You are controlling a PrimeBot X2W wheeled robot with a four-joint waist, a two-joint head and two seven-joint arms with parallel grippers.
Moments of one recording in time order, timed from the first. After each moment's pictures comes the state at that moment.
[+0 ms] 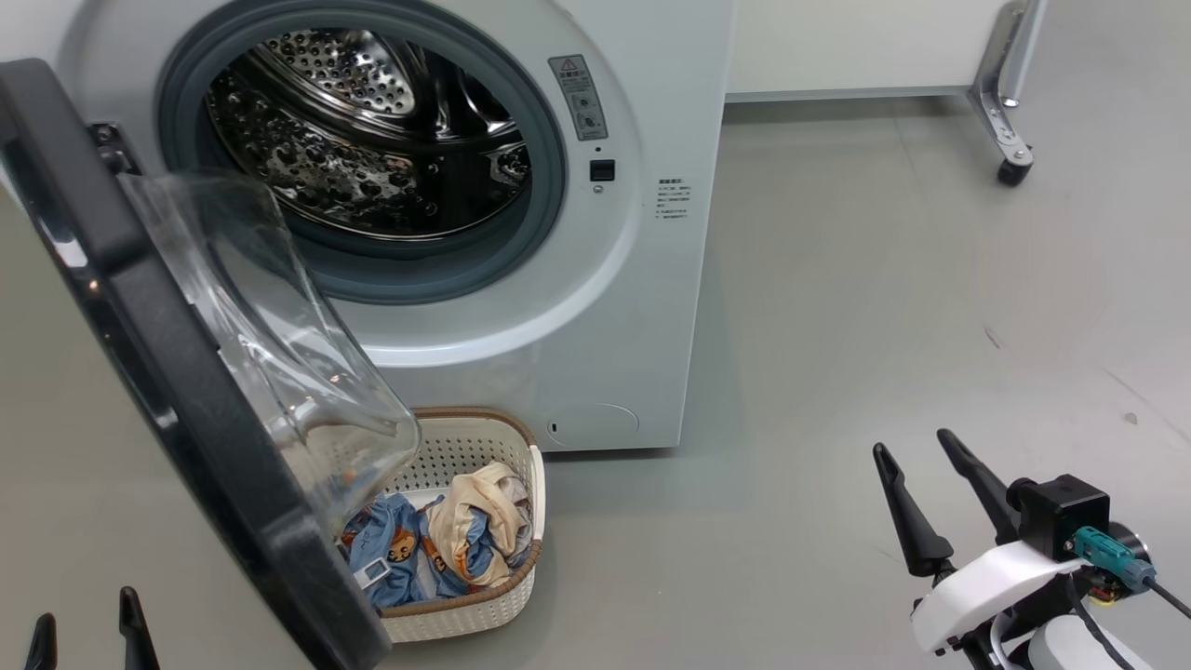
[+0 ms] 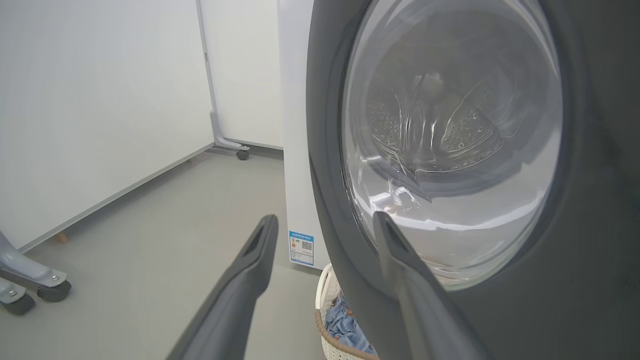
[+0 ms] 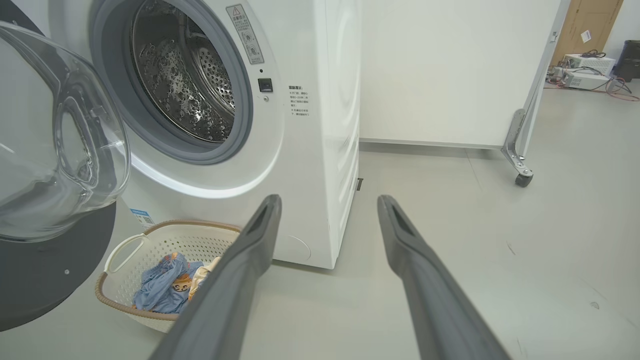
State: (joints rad) left arm 0.29 0.04 0.24 0.06 -0.33 -0.13 -0.25; right arm -0.08 -0.40 0.58 0.22 0.64 -0.01 -0.26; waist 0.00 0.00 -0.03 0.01
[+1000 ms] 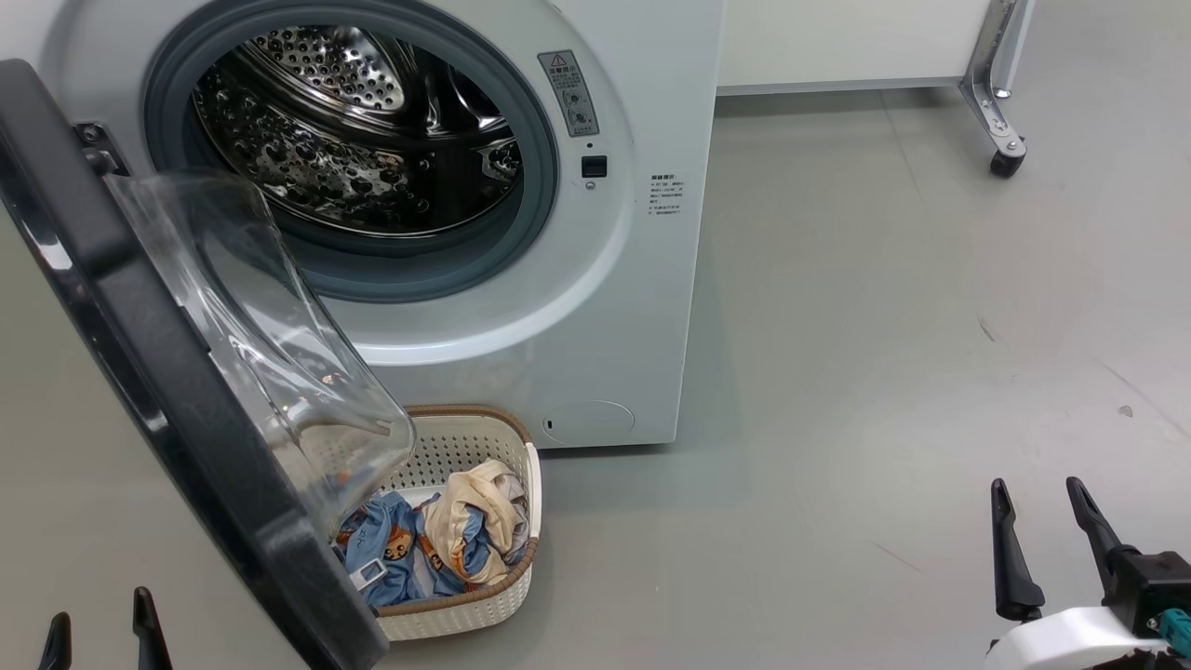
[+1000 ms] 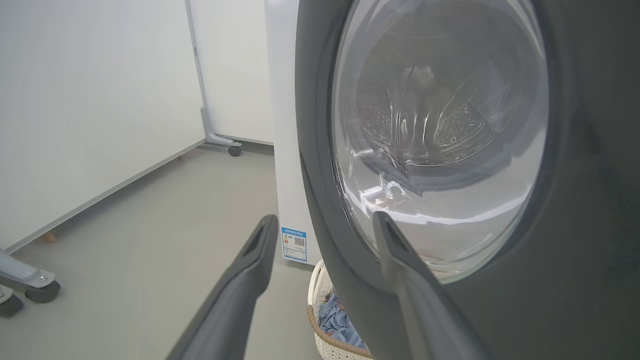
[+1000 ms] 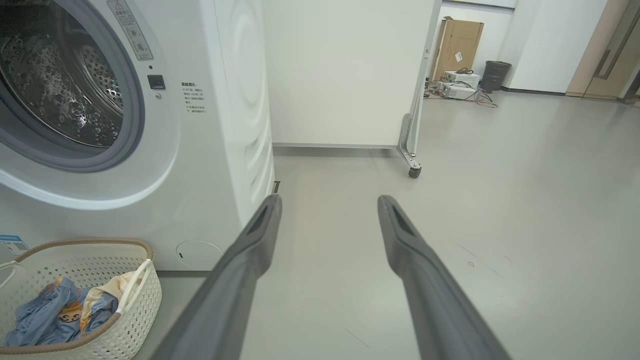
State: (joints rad) left arm 0.30 0.04 0.23 0.06 -0.33 -0.13 -0.25; right arm 0.15 -0.28 0.21 0.11 0.34 -0.12 -0.26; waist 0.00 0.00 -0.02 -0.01
